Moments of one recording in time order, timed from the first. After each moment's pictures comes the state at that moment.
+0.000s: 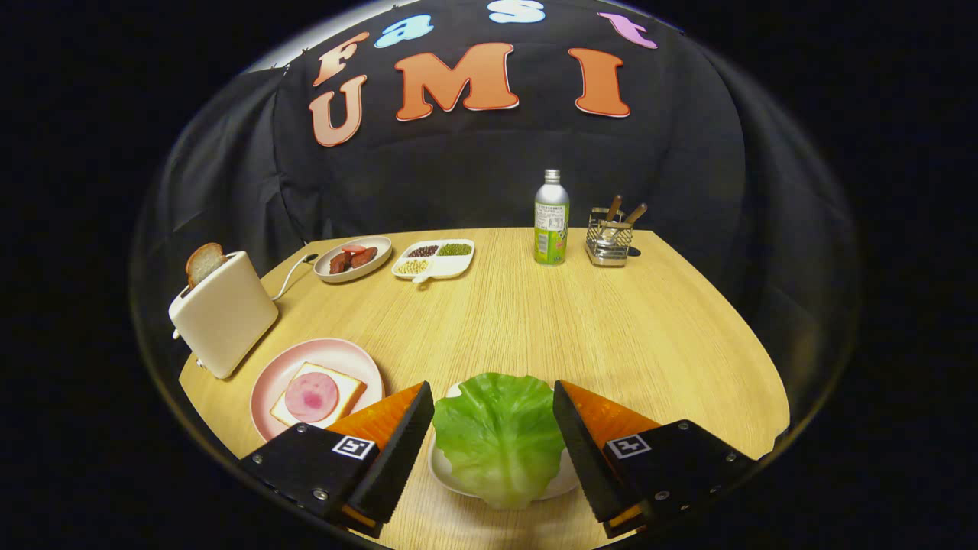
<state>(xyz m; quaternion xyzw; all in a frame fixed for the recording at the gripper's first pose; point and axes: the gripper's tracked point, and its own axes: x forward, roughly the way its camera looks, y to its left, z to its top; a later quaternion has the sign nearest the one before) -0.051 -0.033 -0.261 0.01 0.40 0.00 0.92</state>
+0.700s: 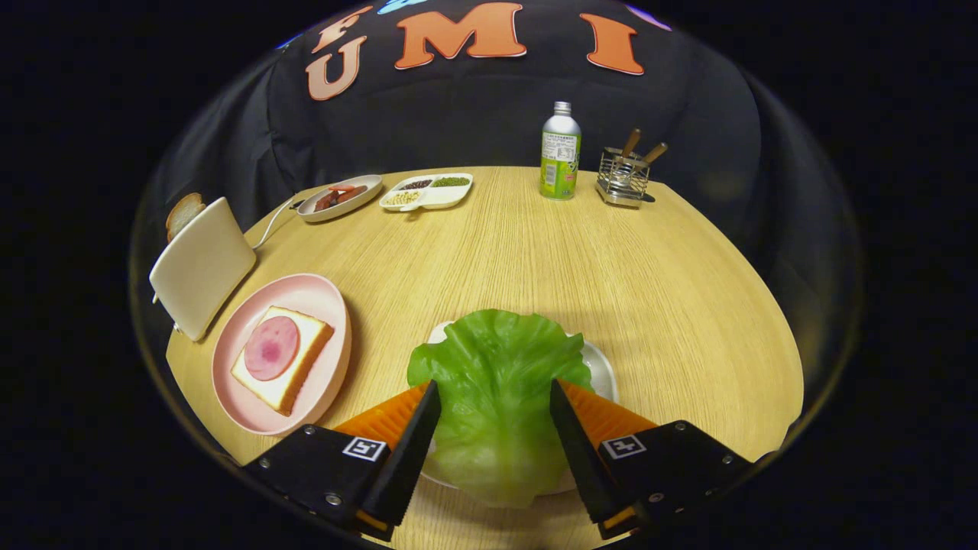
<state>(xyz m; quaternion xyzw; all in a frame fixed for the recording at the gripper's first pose) -0.072 -0.036 -0.325 0.00 0.48 0.01 0.88</state>
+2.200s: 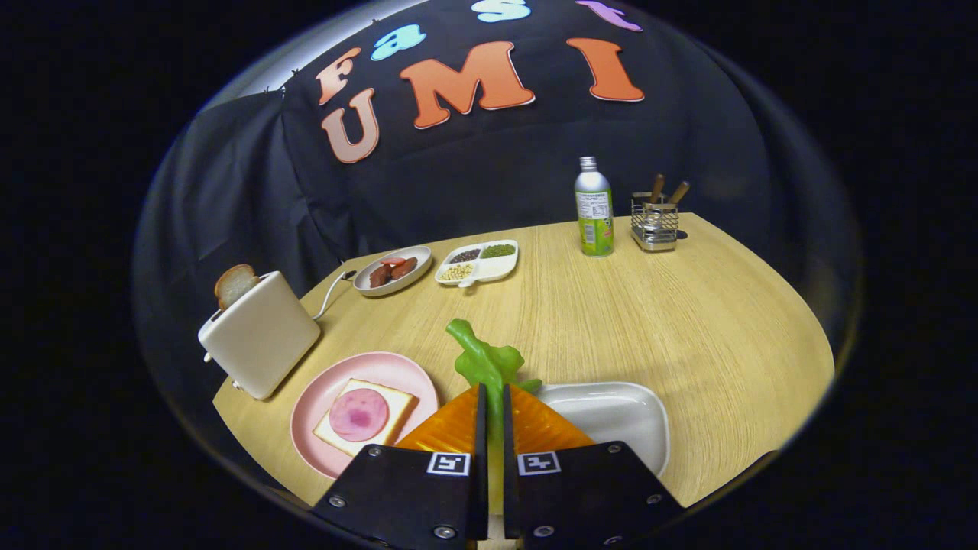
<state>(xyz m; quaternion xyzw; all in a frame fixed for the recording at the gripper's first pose) -0.034 0.026 -0.257 0.10 0.37 0.08 0.92</state>
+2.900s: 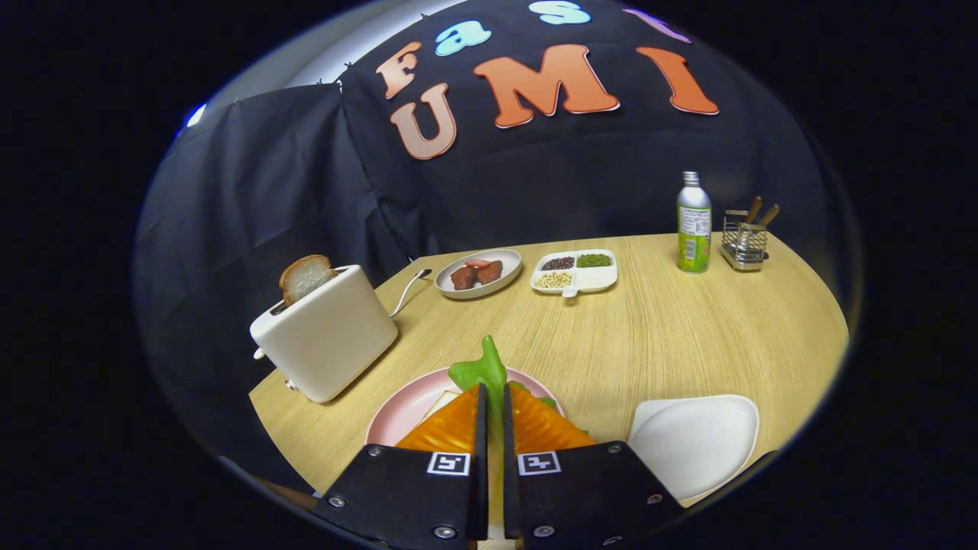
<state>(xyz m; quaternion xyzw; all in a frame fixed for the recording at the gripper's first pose) -0.037 0.132 -0.248 0.10 0.36 0.19 0.91</state>
